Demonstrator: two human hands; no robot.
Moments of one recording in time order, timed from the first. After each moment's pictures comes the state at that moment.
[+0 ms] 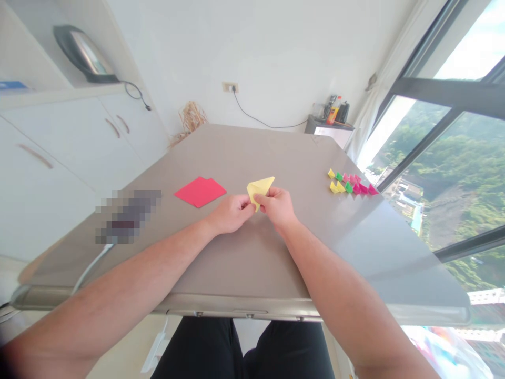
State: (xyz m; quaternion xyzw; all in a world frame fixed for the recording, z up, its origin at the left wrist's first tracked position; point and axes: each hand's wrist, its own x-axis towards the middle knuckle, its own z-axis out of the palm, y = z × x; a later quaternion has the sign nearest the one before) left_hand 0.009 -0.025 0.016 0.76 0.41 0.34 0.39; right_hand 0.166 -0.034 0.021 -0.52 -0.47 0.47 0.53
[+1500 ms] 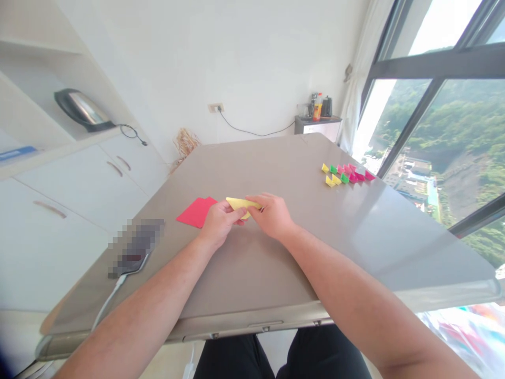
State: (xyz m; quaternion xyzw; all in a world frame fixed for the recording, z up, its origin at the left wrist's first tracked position) left_hand -0.006 -0.011 0.011 0.58 0.43 0.45 0.53; right_hand 0.160 -0.030 -0.001 -0.51 -0.68 0.16 0.51
